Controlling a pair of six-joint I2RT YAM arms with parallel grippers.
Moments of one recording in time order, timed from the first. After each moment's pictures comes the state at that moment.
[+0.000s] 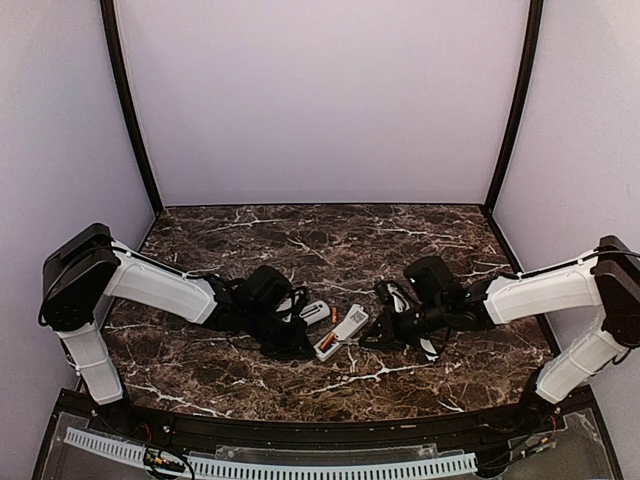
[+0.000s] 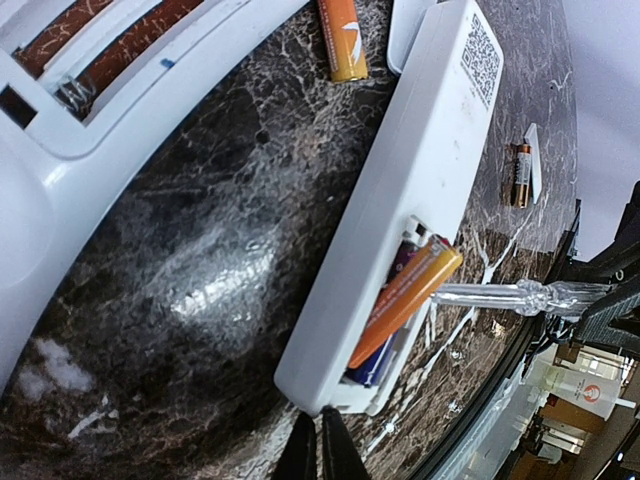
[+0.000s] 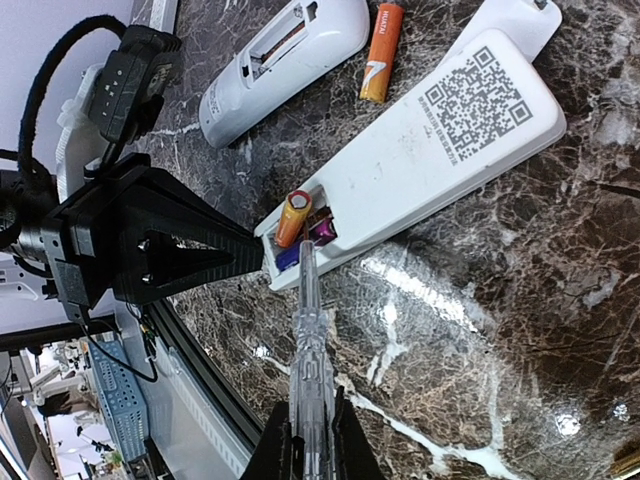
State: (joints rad) left arm -0.92 1.79 0.90 -0.05 0.38 -0.87; right arm 0.85 1.48 0.67 0.00 -0.48 0.85
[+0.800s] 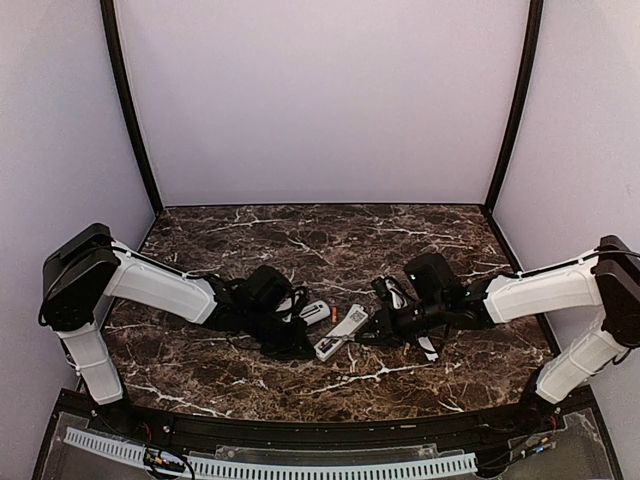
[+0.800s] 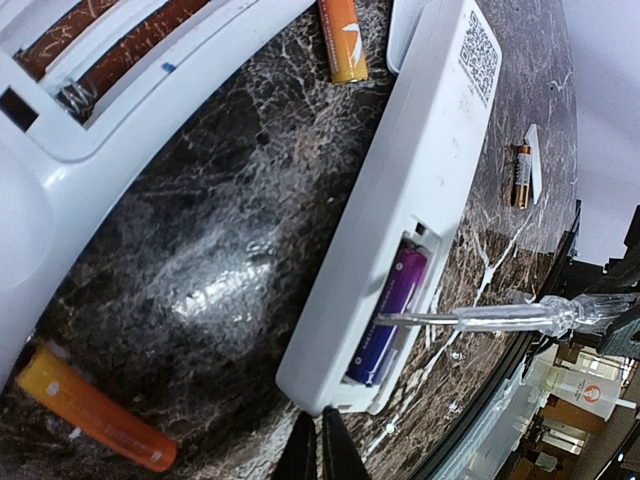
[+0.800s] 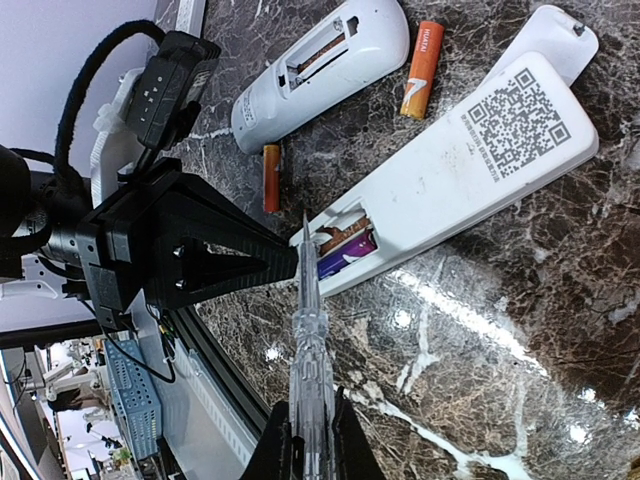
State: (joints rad) left arm -0.92 1.79 0.90 -0.05 0.38 -0.87; right arm 0.85 1.48 0.68 0.04 -0.50 0.87
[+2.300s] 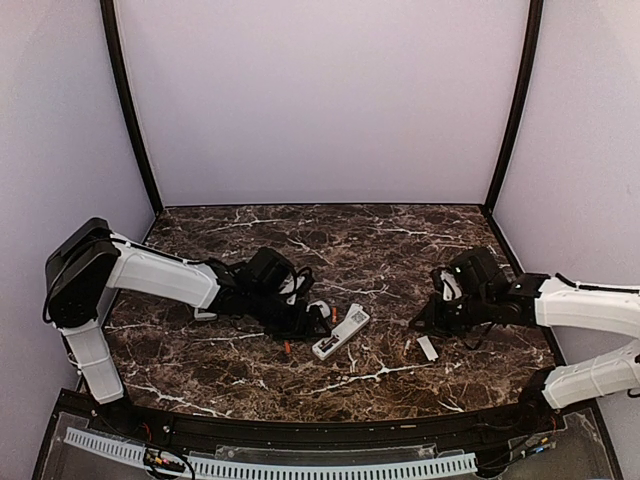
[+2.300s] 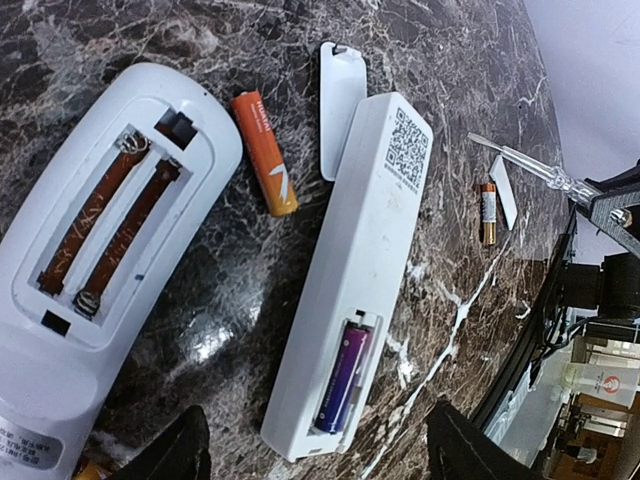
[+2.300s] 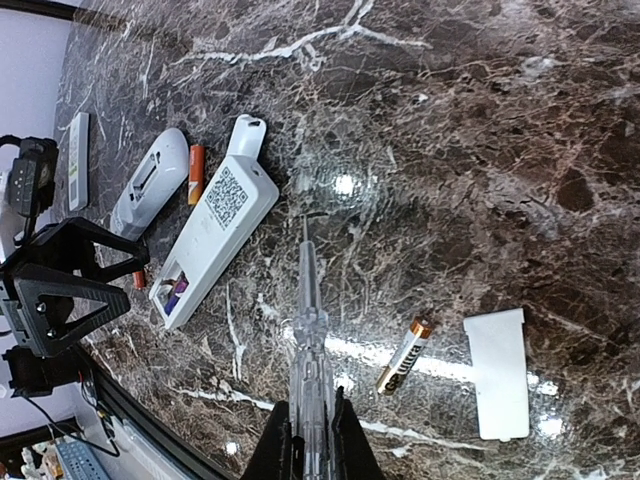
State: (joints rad) left arm -0.87 1.80 1.00 -0.10 0.38 -0.71; right arm 0.69 1.12 0.58 -0.35 -0.21 0.83
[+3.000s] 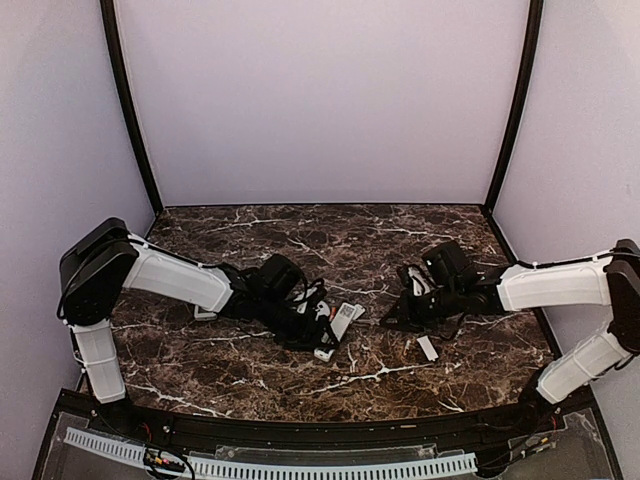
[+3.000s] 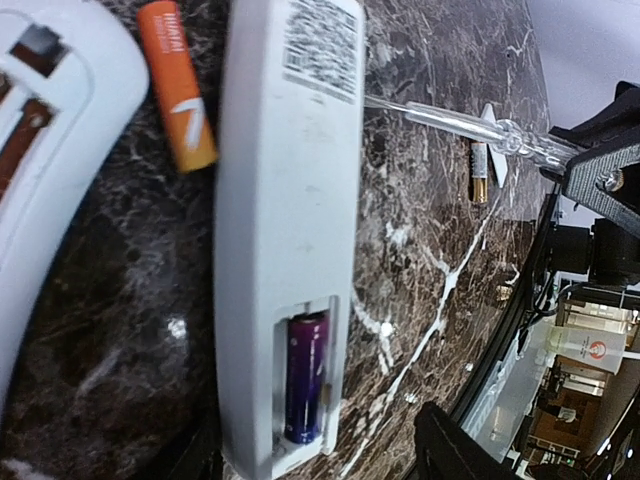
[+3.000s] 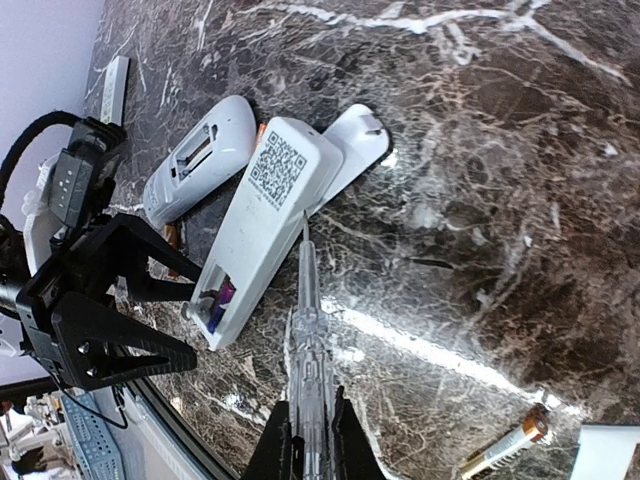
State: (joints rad) left arm -0.89 1.88 1.03 -0.09 0.50 -0.71; right arm 0.70 1.40 0.67 -0.14 -0.39 0.75
